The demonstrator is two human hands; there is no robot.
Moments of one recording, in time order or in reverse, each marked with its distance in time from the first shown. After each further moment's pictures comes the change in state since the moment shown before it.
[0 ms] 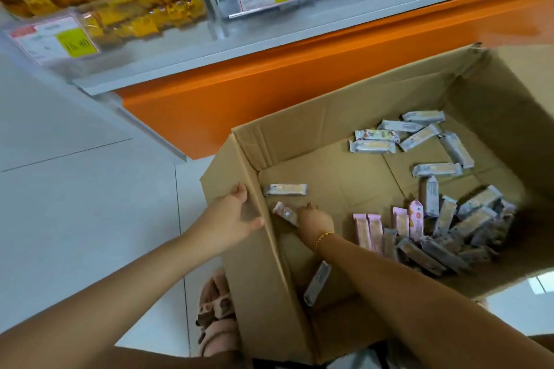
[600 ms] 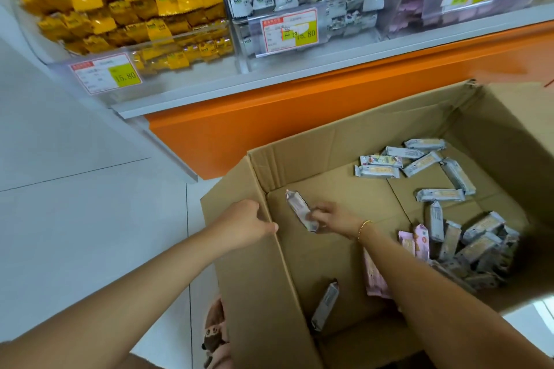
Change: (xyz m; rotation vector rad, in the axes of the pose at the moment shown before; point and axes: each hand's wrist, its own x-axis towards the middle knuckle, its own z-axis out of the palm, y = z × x) left_hand 0.006 0.009 -0.021 -0.062 -0.004 -0.070; right_hand -0.006 0.021 -0.081 0.994 -0.262 -0.061
